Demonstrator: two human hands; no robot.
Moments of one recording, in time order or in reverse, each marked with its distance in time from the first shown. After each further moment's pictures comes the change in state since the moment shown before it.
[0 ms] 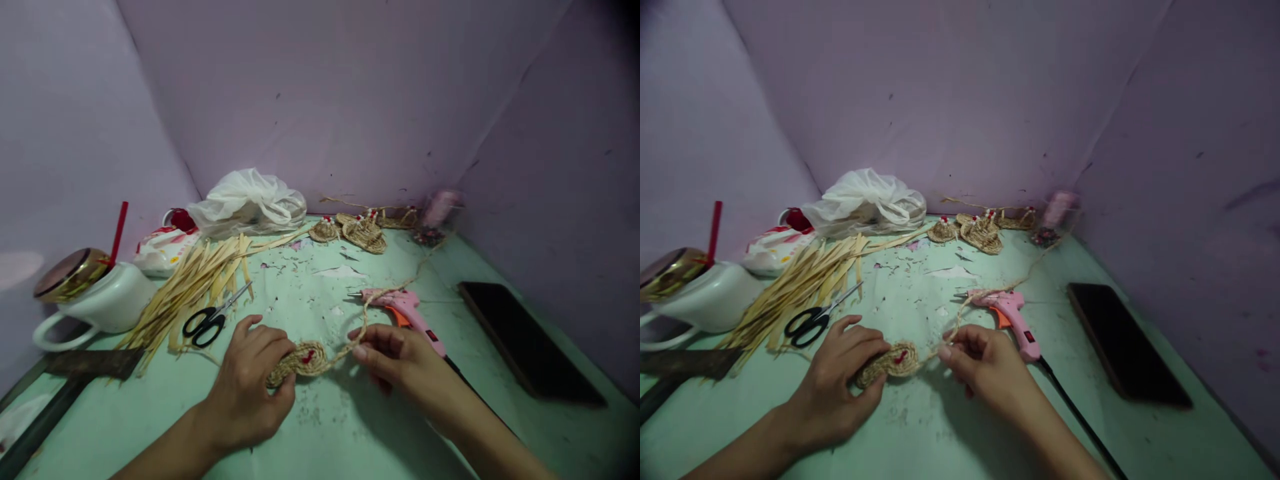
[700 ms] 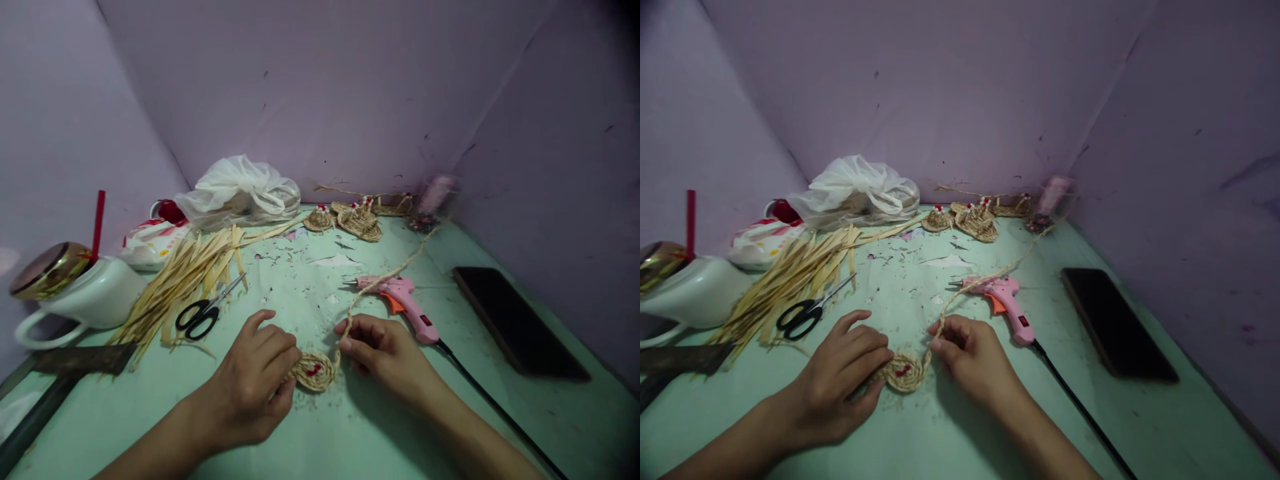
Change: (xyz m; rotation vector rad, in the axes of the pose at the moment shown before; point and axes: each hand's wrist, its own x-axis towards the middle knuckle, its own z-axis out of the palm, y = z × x) left_hand 0.000 0.002 -0.003 -0.002 -0.196 0.209; right_hand 0.008 0.018 0.010 0.023 -0.001 -0.102
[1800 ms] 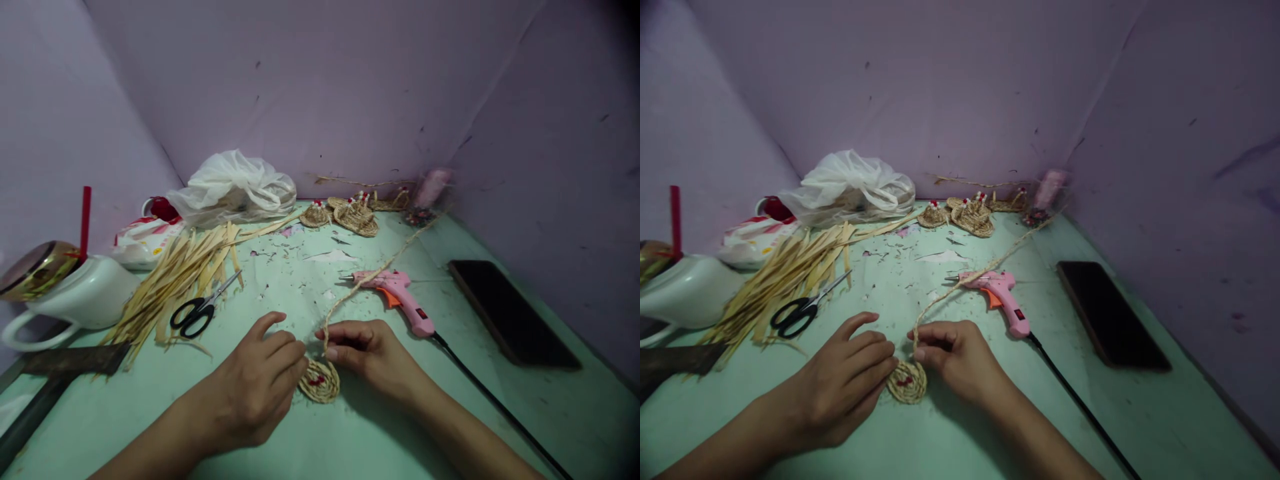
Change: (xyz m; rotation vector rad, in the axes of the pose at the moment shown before) left_hand 0.011 0.004 -0.006 0.080 -0.163 0.180; right_hand -0.003 0.001 0.008 0.041 -0.110 -0.036
